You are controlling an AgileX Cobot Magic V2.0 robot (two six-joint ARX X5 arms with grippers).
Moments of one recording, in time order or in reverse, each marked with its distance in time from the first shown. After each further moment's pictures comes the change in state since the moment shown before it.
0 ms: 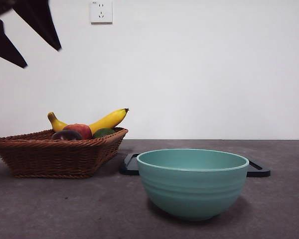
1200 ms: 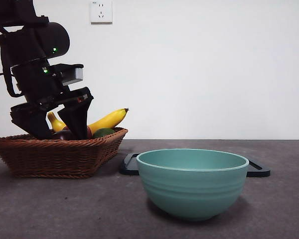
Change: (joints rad) left arm -0.066 0.504 0.078 0.137 -0.115 0.072; right arm 0.000 0.000 0.000 0.000 0.000 0.002
